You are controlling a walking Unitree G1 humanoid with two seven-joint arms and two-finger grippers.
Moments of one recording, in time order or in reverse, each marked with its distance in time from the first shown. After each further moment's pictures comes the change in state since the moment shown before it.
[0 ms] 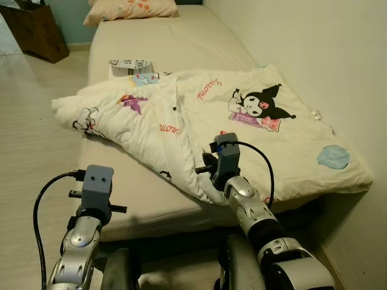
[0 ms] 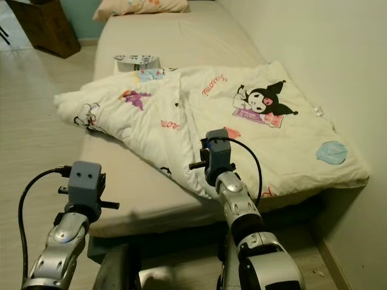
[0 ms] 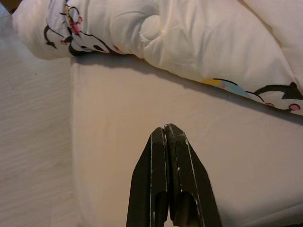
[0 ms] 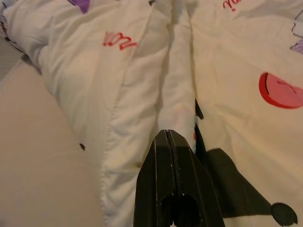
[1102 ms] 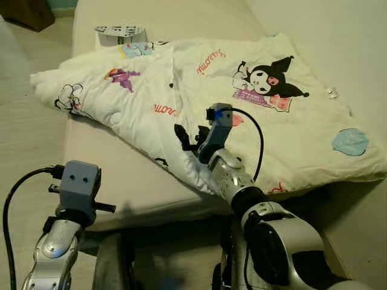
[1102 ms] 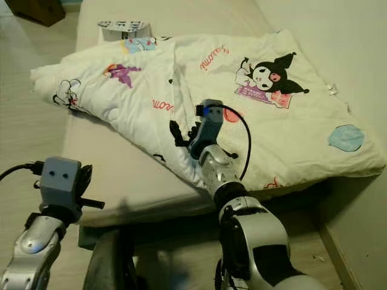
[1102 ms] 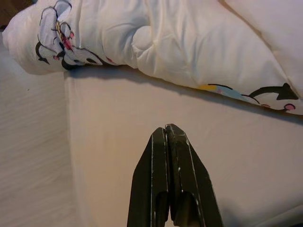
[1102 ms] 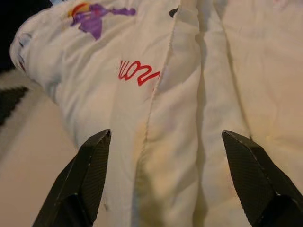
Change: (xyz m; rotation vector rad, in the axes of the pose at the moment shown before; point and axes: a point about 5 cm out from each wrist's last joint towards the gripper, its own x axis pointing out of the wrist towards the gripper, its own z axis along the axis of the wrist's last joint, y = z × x) left arm -0.029 0.024 0.049 0.045 -0.153 -0.054; right arm 0.031 0.032 0.061 0.113 -0.134 0.079
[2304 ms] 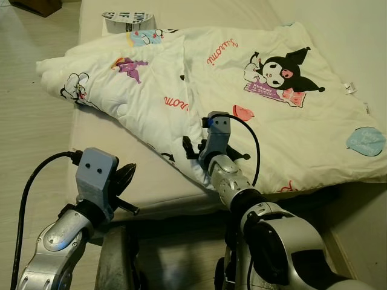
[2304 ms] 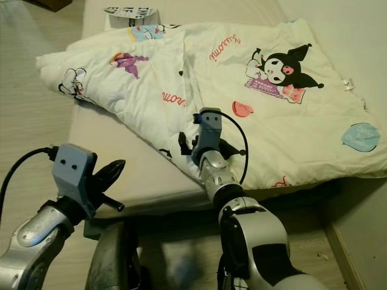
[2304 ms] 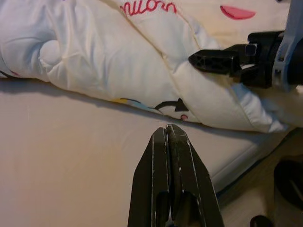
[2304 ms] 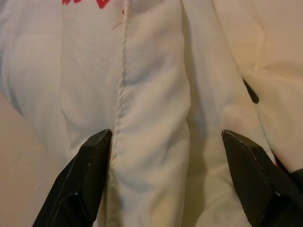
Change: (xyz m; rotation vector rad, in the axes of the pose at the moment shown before) left arm -0.004 -0.028 0.040 -0.133 -0.035 -0.358; right arm -0.005 -0.010 -0.021 0.043 0.145 -0.183
